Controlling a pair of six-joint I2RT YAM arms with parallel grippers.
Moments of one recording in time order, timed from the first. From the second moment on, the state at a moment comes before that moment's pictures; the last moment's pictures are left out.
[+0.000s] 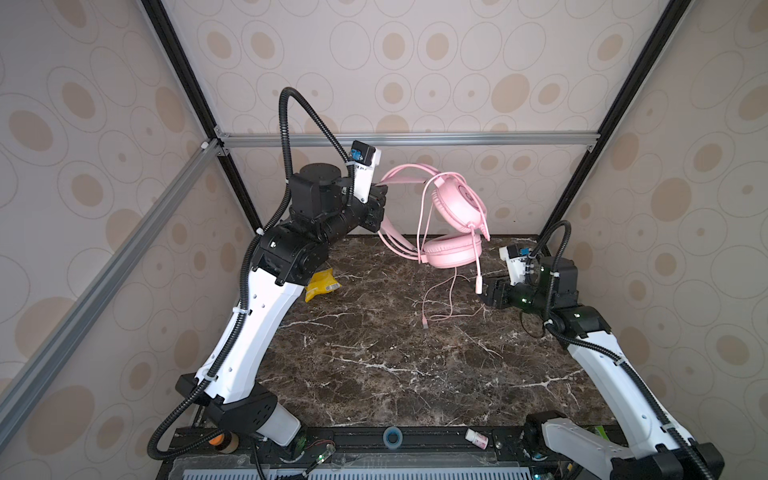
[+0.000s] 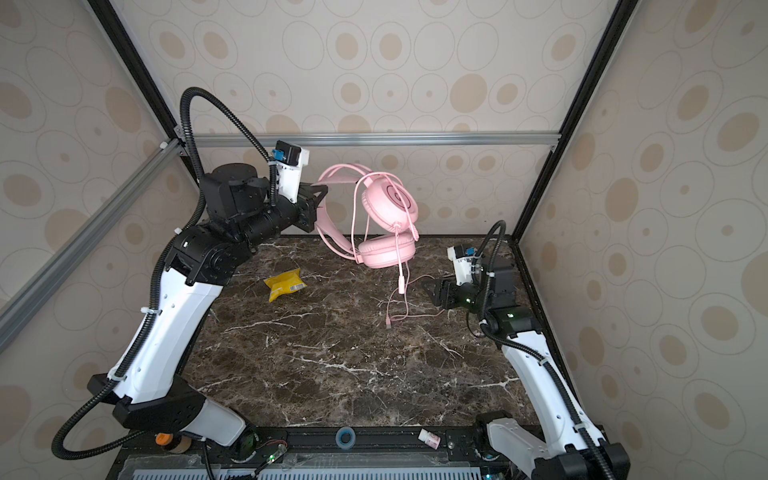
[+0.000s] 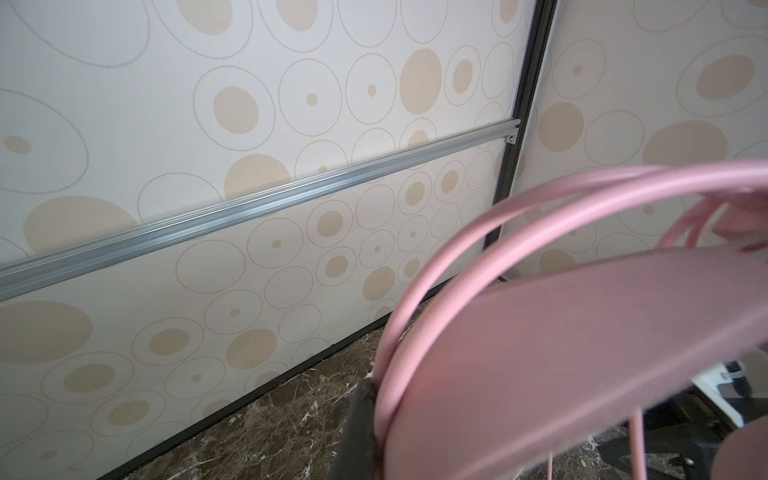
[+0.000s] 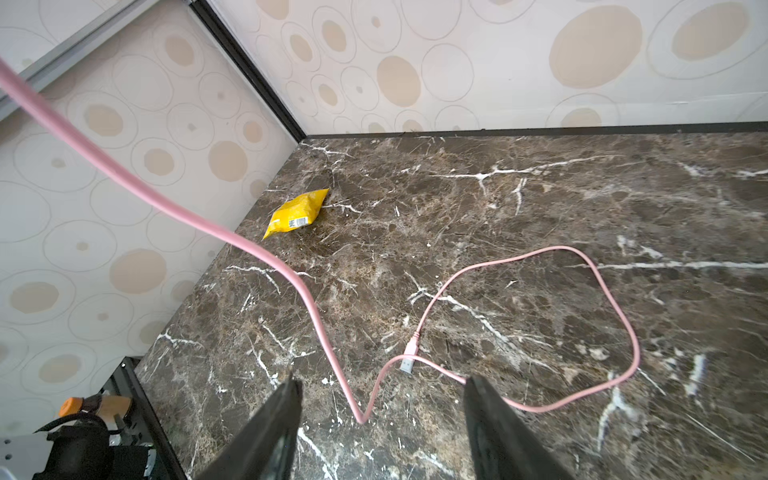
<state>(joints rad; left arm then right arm) -0.55 1.54 2.13 -0.72 0.01 0.01 0.14 1.08 0.98 -0.40 -0.56 0.19</state>
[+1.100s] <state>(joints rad) -0.49 1.57 2.15 -0.71 0.08 -0.12 0.28 1.34 0.97 -0.16 -0.68 0.23</state>
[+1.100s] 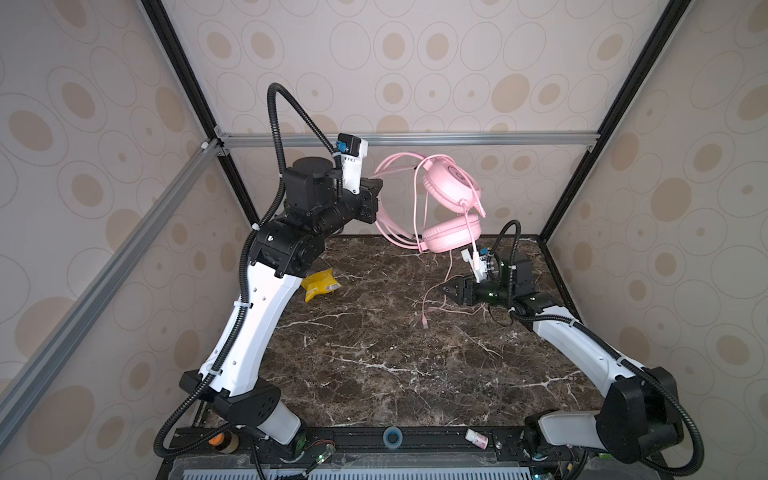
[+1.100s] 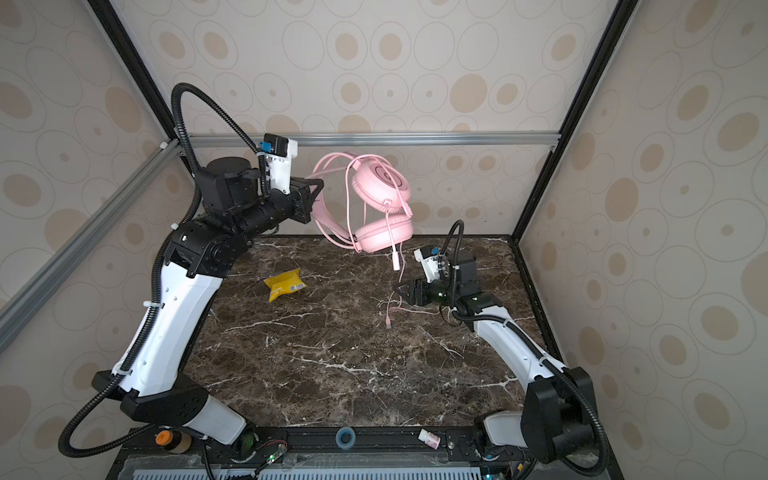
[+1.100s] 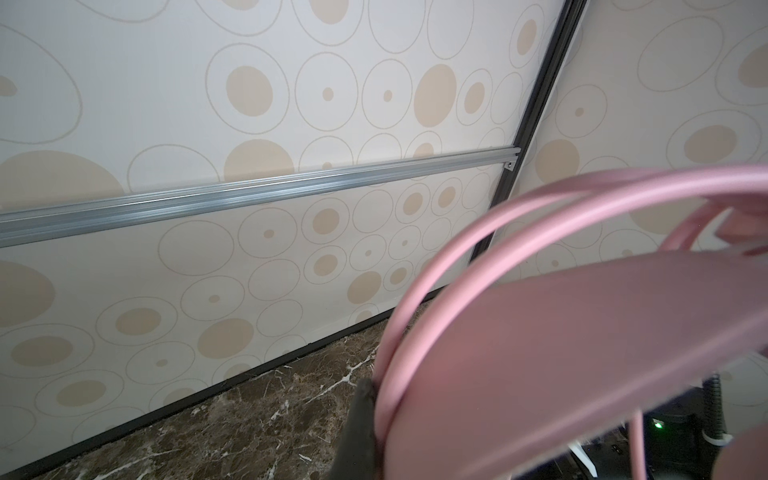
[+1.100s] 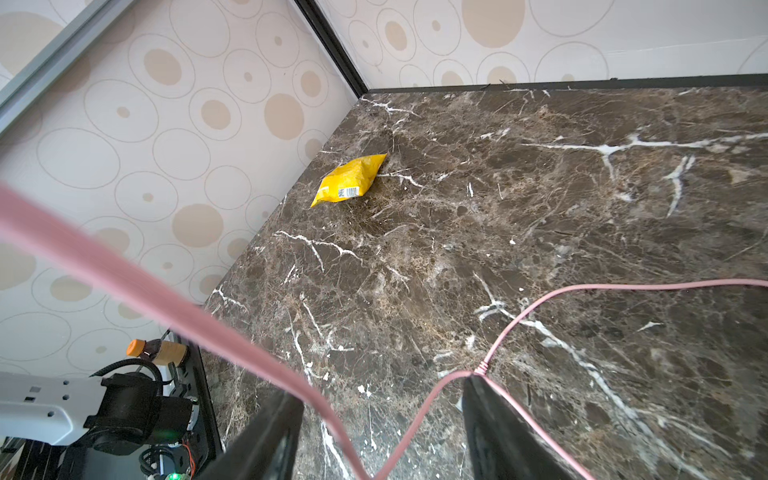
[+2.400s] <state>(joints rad) -0.43 1.57 2.10 -0.64 0.10 -0.18 0.33 1.34 1.00 -0.17 -0.70 0.24</state>
